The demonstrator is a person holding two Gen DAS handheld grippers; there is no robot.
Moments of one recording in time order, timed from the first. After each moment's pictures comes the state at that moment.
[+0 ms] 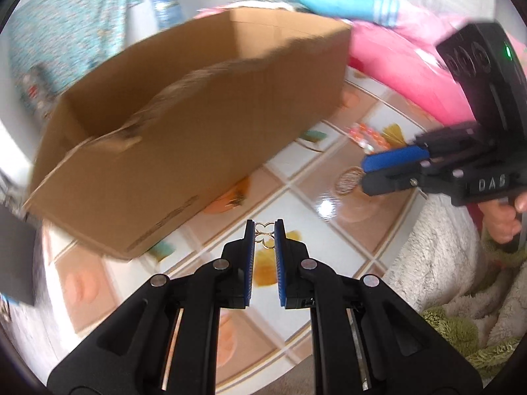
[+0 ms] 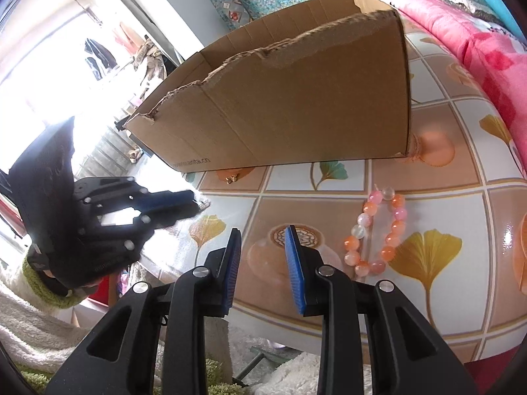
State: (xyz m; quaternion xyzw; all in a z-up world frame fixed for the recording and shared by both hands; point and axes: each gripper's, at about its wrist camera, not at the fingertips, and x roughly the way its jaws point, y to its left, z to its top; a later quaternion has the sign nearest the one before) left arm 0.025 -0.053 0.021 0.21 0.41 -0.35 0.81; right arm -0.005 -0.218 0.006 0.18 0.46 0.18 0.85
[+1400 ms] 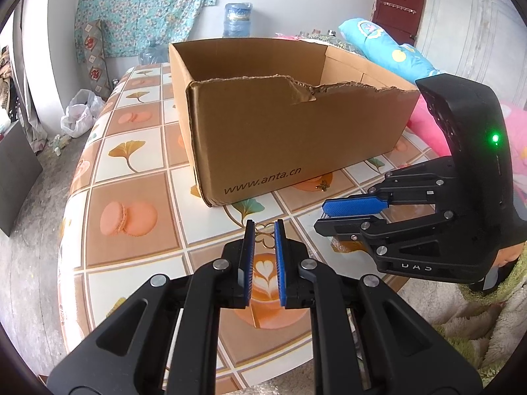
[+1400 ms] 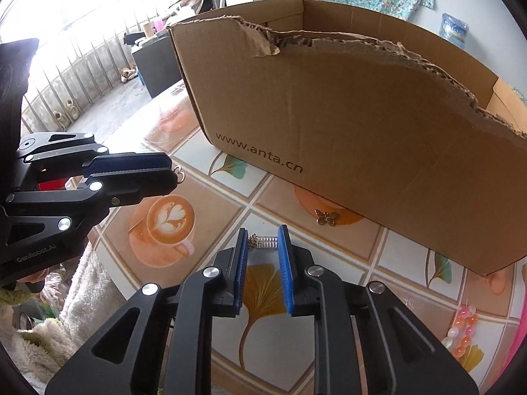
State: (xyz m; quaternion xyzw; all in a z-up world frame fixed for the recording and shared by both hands) left arm 0.032 0.036 0.012 0.07 0.38 -0.29 0.87; right arm 0.062 -0.054 0.006 -0.05 0.47 0.19 0.86
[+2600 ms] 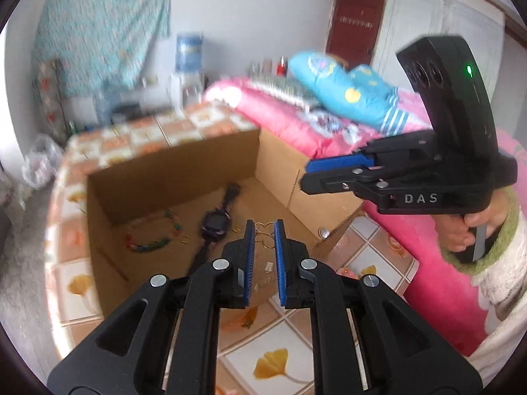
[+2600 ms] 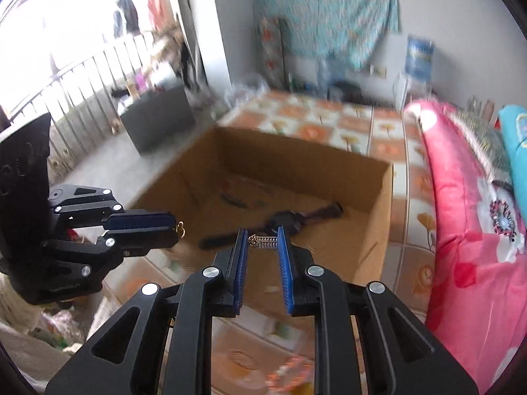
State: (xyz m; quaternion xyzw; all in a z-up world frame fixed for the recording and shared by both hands) left arm 0.101 -0.078 0.110 0.06 0.35 -0.39 0.85; right arm 0.135 -0.206 0.131 -0.01 0.44 0.17 0.88
